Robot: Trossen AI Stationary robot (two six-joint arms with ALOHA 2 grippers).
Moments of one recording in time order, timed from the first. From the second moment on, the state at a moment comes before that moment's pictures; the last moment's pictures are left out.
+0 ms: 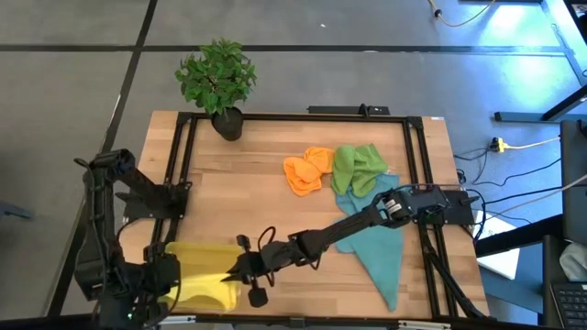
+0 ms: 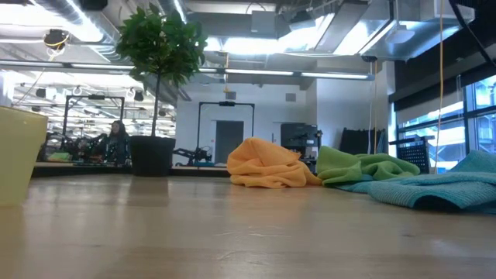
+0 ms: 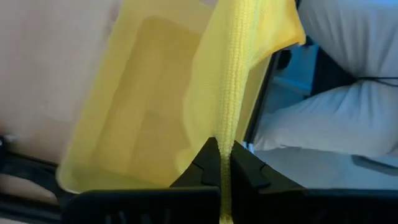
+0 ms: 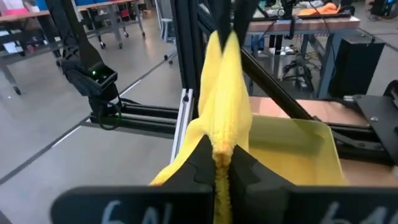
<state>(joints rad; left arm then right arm) -1.32 1.53 1.49 -1.34 -0.35 -1.66 0.40 2.43 1.97 0.32 0.01 0.14</state>
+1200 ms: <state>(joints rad) -1.31 1.34 1.11 -0.98 -0.29 -1.71 0.34 2.55 1.97 0.35 -0.09 0.34</state>
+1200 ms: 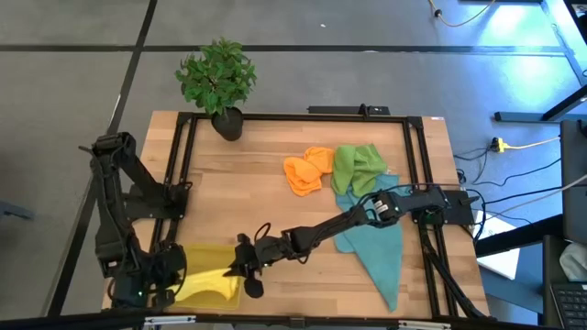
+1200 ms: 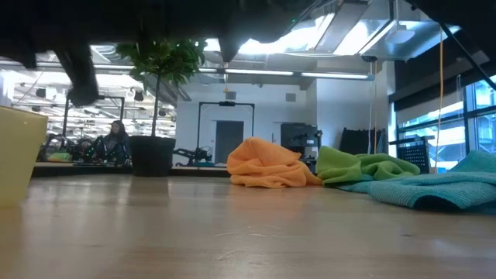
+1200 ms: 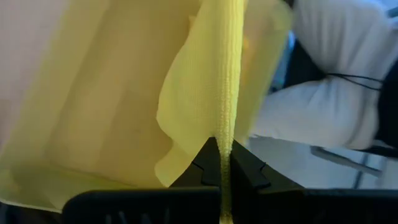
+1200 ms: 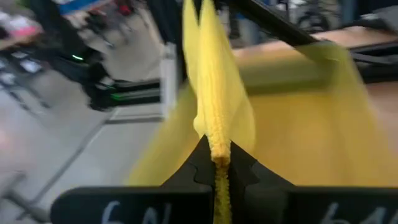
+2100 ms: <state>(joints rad) -1.31 1.33 0.88 -0.83 -0.21 -1.83 0.36 2.55 1.97 0.18 0.08 0.31</state>
